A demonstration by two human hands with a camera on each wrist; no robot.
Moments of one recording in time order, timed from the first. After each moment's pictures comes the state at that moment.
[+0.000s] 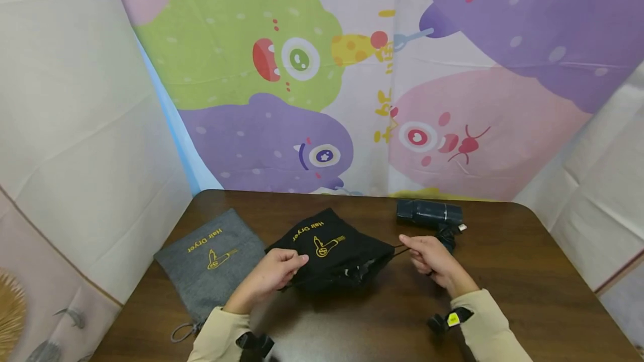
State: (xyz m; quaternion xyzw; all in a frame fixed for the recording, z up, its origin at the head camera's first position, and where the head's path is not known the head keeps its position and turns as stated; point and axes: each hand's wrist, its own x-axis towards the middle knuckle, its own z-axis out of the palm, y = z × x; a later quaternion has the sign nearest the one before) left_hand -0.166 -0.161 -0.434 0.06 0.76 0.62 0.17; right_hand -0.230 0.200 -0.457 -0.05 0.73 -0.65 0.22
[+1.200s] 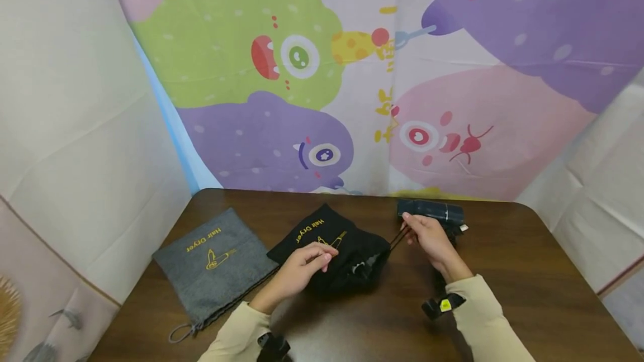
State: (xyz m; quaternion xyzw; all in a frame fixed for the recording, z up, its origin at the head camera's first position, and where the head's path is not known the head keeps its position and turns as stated) left_hand -0.179 -0.121 -0.451 0.24 0.80 0.55 0.01; right_hand -0.248 0.185 -0.433 -0.05 0.76 -0.64 0.10
